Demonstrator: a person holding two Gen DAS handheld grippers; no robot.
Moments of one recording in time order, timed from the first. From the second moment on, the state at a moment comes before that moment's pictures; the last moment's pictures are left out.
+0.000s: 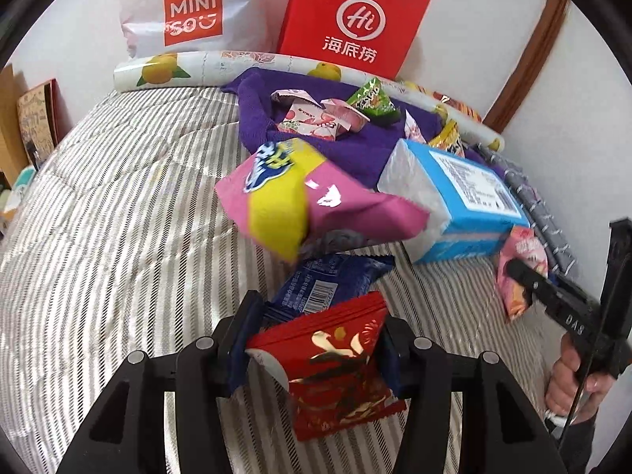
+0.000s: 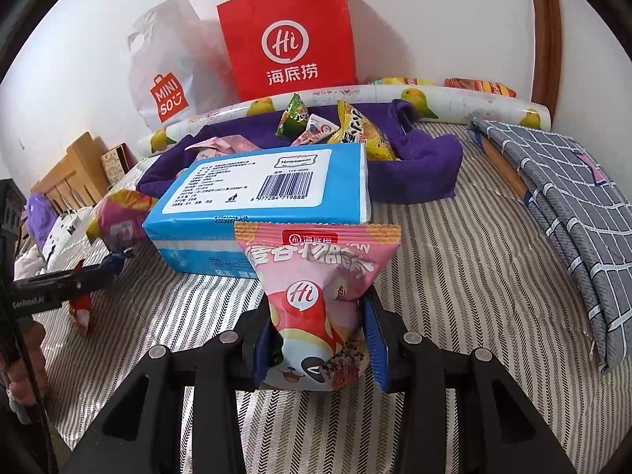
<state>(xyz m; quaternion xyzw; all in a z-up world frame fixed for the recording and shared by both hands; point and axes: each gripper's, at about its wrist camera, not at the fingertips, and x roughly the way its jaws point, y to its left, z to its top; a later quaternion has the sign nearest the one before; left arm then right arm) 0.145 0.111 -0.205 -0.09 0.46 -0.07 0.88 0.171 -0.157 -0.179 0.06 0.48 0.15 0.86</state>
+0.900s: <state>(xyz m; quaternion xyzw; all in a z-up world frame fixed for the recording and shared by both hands) 0.106 0.088 -0.181 -0.07 0.45 -0.07 0.89 0.162 -0.165 -0.172 0.08 0.46 0.15 0.87</state>
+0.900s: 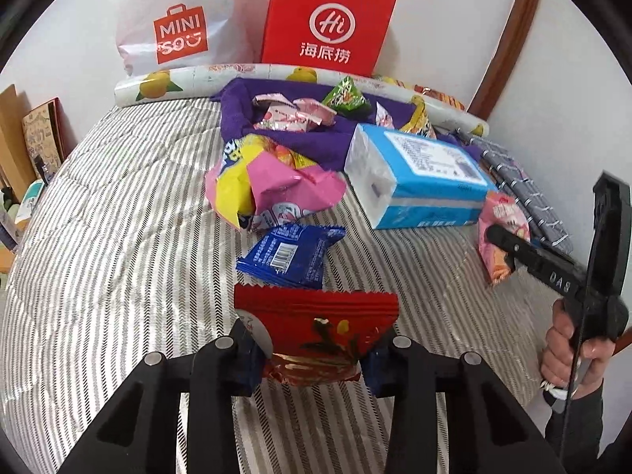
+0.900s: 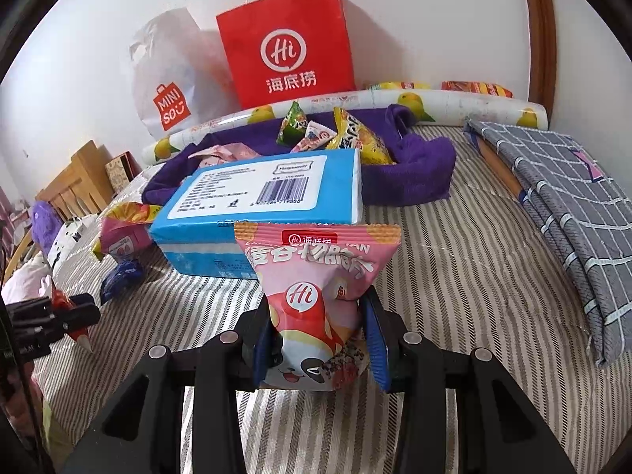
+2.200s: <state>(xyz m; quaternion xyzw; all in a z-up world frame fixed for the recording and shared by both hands) 0.279 0.026 -0.041 -0.03 0.39 -0.16 0.91 0.274 -0.144 -0.048 0.04 0.38 0.14 0.91</state>
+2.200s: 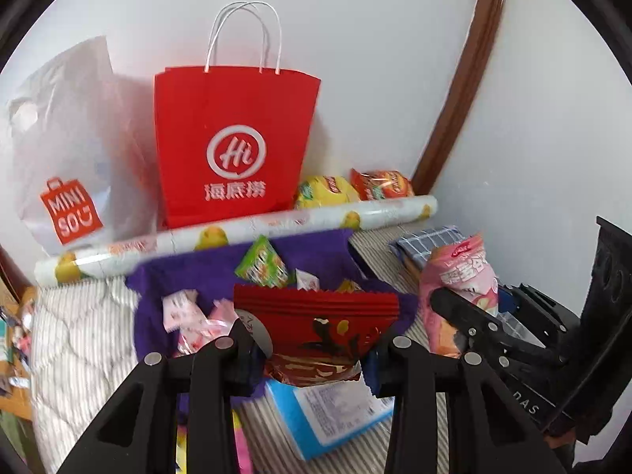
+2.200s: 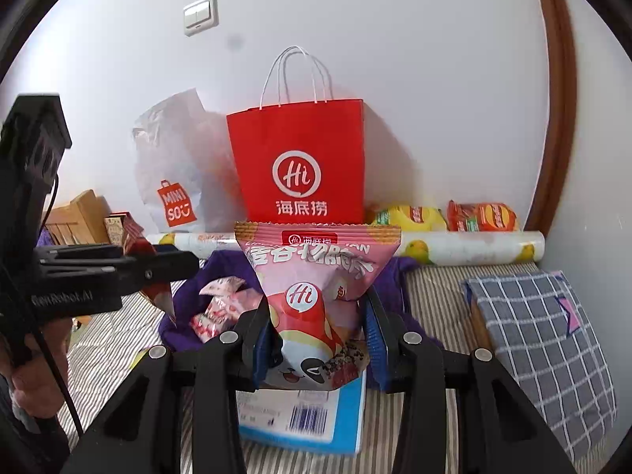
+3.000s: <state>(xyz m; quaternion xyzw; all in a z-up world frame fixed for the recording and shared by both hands) 0.354 0.057 -0.088 -0.04 0.43 -0.10 0.90 0.369 -0.124 -0.117 0.07 0.41 0.15 0.90</state>
